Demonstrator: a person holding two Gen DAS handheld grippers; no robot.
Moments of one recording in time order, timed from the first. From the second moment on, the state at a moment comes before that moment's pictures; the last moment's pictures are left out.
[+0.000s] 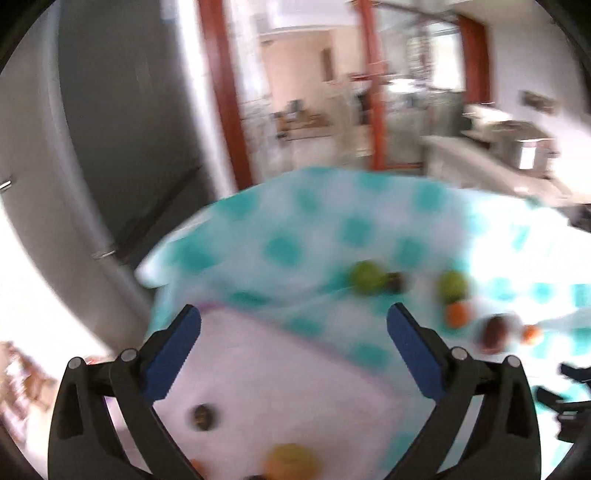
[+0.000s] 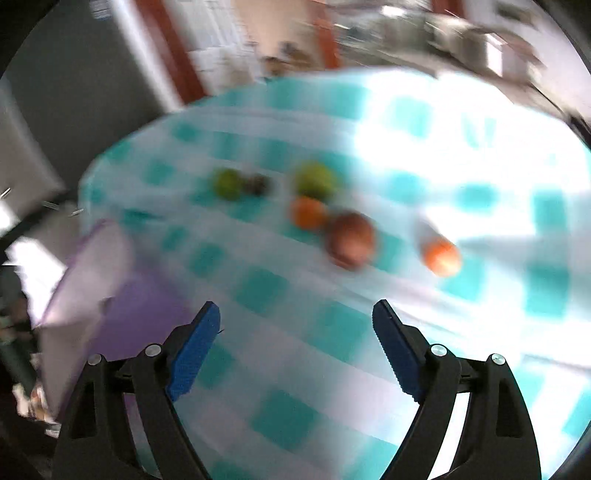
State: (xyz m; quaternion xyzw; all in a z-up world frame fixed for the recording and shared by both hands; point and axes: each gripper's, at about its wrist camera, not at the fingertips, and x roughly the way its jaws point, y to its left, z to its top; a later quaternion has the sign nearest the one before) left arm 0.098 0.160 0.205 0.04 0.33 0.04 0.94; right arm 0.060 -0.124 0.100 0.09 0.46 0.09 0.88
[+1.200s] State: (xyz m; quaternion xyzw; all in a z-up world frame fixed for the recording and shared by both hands) left arm 0.146 0.004 0.005 0.07 0.50 -0.19 0.84; right arm 0.143 -0.212 0.003 0.08 0.48 -0.09 0.87
